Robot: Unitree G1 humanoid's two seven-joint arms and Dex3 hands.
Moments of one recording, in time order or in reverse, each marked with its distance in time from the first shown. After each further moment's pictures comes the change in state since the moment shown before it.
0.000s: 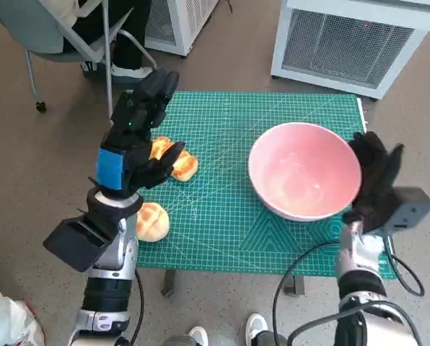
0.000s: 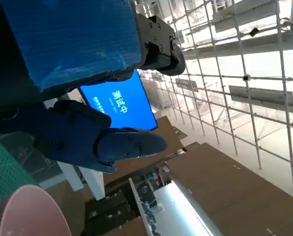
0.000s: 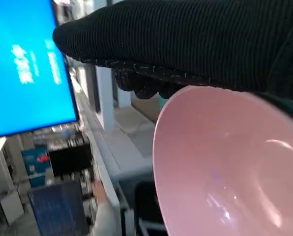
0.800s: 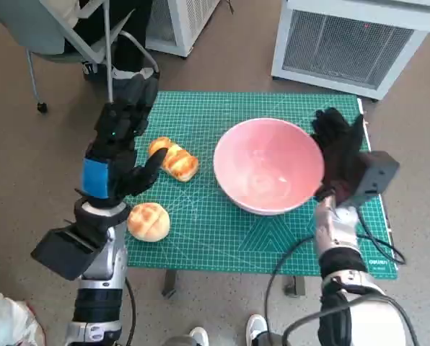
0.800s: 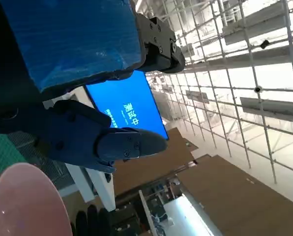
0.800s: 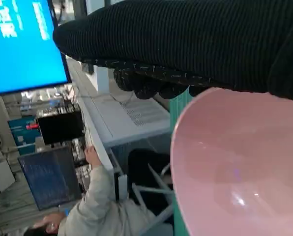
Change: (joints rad) left arm 0.070 0.029 0.038 -0.063 -0.003 0.029 0.028; right arm -0.160 0.077 0.061 0.033 -0.047 0.138 -0.076
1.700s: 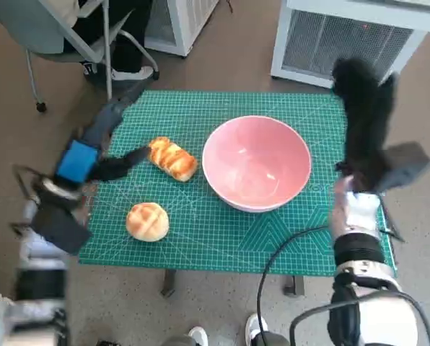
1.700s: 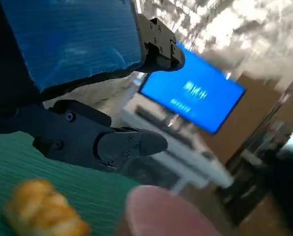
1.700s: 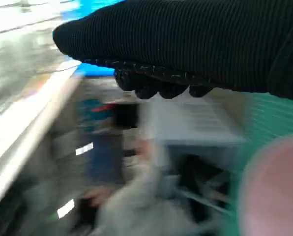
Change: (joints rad) left arm -0.216 0.427 -0.050 0.366 0.308 -0.128 -0.097; right arm -0.005 -0.088 0.064 -0.273 0.001 -0.354 0.206
